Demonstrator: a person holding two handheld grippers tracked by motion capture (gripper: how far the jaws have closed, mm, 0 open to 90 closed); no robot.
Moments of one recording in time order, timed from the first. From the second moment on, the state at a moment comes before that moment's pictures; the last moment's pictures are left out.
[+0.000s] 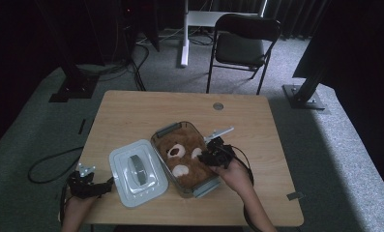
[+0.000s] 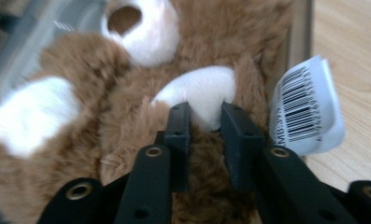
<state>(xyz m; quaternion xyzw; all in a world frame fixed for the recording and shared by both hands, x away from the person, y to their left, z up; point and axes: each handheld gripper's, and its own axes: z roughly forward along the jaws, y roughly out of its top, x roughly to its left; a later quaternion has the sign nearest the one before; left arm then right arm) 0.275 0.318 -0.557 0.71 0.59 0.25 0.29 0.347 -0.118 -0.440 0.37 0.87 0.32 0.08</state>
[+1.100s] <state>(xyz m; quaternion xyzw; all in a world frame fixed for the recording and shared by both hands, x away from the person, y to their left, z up) 0.275 0.318 -0.557 0.71 0.59 0.25 0.29 0.330 -0.161 -0.408 0.39 0.79 0.45 0.16</state>
